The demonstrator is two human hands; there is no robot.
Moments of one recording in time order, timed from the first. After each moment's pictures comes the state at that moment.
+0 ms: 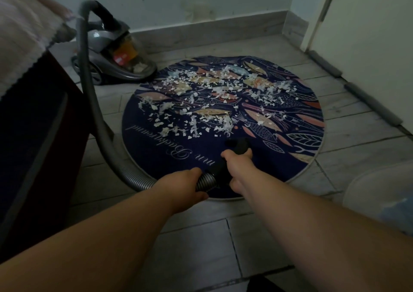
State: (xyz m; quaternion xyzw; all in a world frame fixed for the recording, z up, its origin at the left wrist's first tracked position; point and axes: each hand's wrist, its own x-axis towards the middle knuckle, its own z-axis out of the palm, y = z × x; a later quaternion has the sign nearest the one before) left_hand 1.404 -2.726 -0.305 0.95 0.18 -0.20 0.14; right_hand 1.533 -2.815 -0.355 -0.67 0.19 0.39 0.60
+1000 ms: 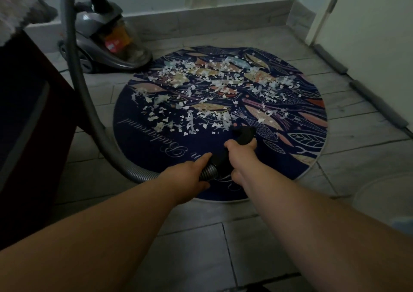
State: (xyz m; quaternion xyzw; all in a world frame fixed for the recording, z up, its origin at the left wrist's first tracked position) left_hand 1.446 -2.710 -0.327 0.94 0.17 -0.21 0.19; right_hand 1.569 -2.802 -0.355 -0.69 0.20 0.37 0.59
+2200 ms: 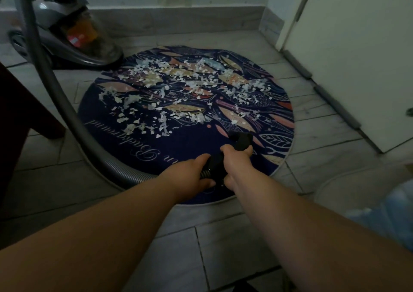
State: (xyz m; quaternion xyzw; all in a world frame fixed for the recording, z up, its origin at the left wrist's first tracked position) left_hand 1.494 -2.748 -0.335 0.94 0.11 -0.17 0.26; right_hand 1.590 -2.844 -0.352 -0.68 0.27 0.32 0.60
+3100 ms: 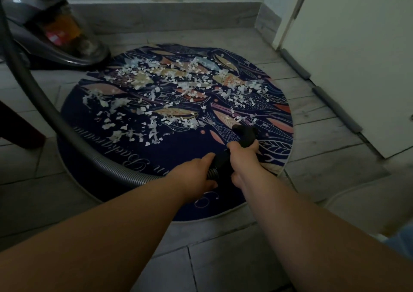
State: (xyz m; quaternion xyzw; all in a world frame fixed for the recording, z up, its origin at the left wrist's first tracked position) left_hand 1.554 -2.747 -0.348 0.94 0.09 -0.19 0.26; right_hand 1.649 -2.844 -0.362 -0.70 0.24 0.28 0.61
